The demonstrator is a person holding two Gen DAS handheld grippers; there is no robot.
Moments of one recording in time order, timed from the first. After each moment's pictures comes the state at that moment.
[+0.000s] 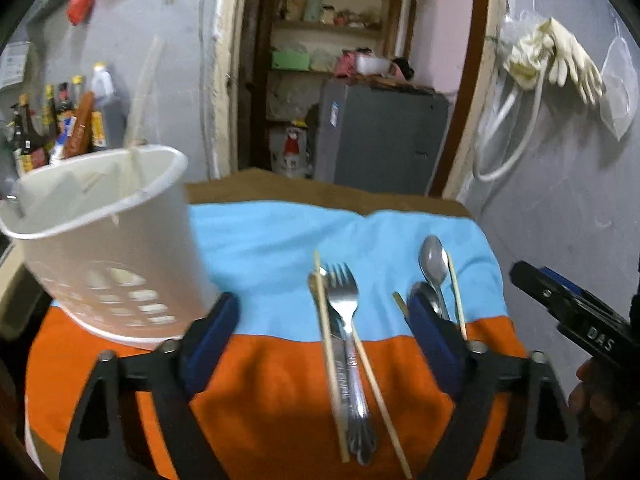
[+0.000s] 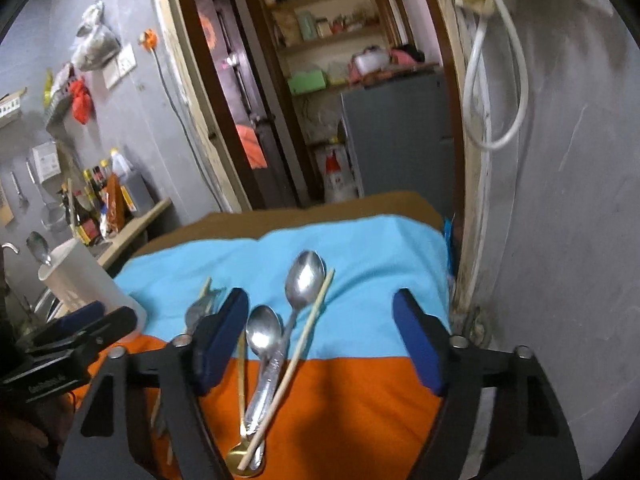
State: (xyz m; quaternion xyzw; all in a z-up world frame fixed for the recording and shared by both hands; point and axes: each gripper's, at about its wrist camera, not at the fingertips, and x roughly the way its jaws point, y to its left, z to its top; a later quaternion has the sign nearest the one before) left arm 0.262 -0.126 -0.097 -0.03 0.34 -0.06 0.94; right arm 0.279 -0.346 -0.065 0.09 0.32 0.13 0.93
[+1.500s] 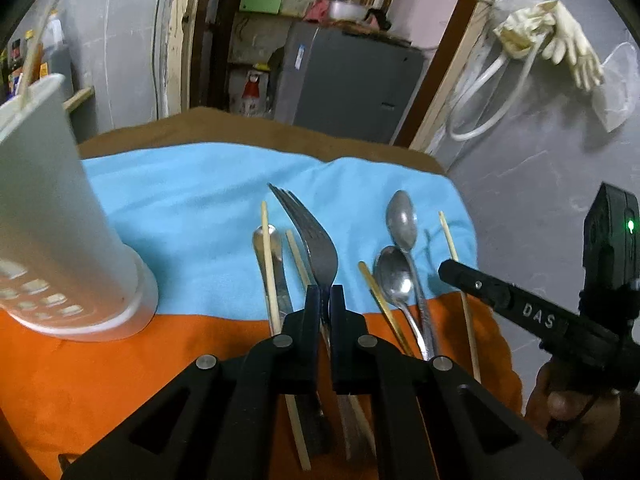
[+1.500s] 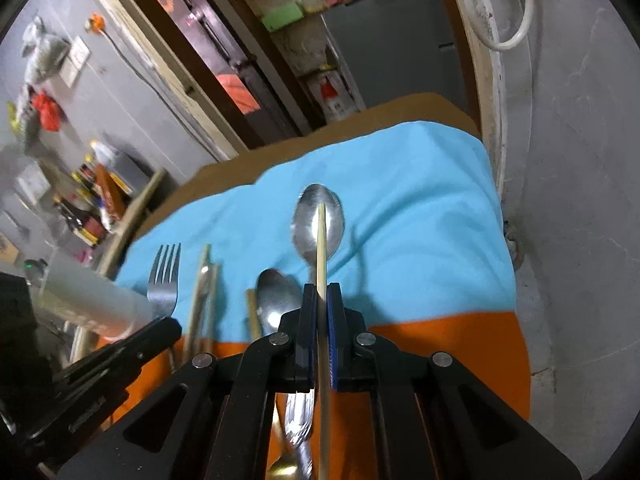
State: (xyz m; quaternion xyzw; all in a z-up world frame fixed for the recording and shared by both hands) left arm 0.288 -0.127 -0.107 -0.07 0.42 -0.14 0.89; right arm 0.307 -0.337 -0.091 0.17 0.44 0.15 0.87
